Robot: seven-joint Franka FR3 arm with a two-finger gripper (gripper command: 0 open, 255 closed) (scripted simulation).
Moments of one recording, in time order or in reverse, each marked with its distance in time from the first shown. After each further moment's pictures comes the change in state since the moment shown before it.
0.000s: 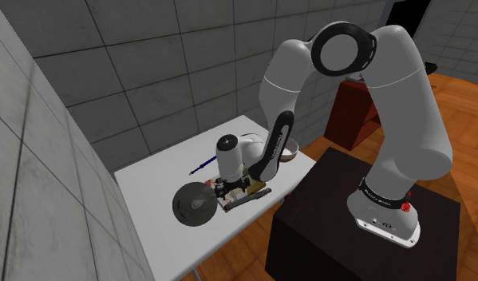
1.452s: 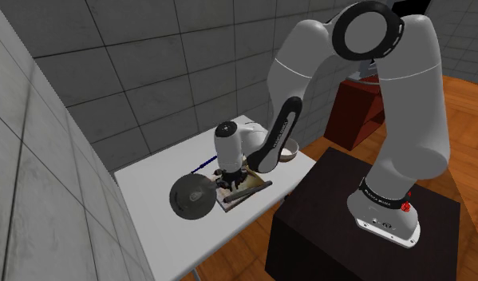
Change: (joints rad) arm -0.075 -0.141 0.095 -0.062 0.100 -0.083 -0.088
